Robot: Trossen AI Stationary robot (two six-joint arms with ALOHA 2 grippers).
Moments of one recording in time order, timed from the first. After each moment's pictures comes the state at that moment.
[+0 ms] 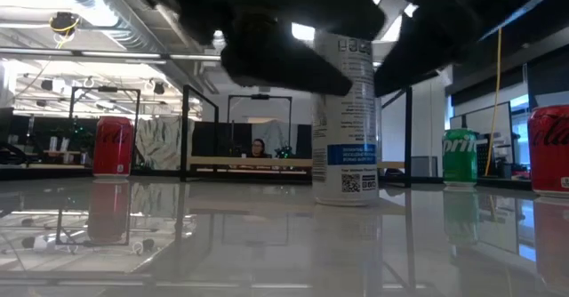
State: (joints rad) left arm -0.51 1.95 1.13 0.26 -0.41 -0.34; right arm 0.47 1.53 0.89 -0.24 0.73 0.50
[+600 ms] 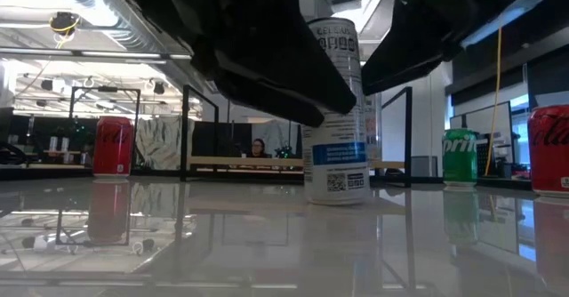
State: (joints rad) left arm -0.47 1.95 1.13 0.12 -0.53 -0.39; right arm 0.46 1.53 0.89 -0.18 0.62 0.47
